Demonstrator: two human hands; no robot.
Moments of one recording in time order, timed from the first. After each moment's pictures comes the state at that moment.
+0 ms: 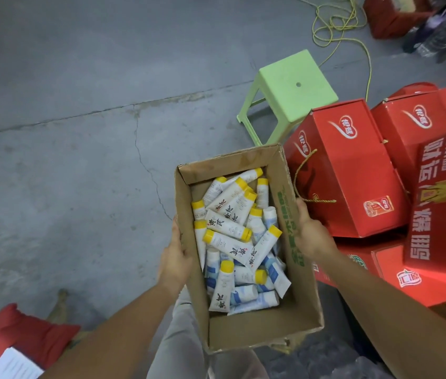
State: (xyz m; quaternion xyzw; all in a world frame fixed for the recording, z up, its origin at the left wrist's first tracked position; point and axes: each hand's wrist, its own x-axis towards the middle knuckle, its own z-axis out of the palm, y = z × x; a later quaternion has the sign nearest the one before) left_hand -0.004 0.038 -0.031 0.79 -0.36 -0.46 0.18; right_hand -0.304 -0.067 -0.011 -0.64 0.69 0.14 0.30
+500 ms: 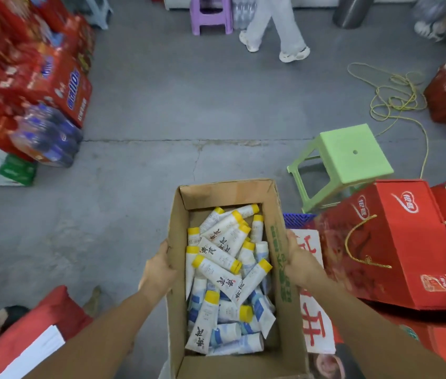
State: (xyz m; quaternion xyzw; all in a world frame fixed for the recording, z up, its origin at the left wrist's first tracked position) left_hand 0.140 0.072 0.047 0.86 -0.30 -0.39 0.15; right_hand -0.153 -0.077 0.041 -0.71 0.58 0.16 0.37
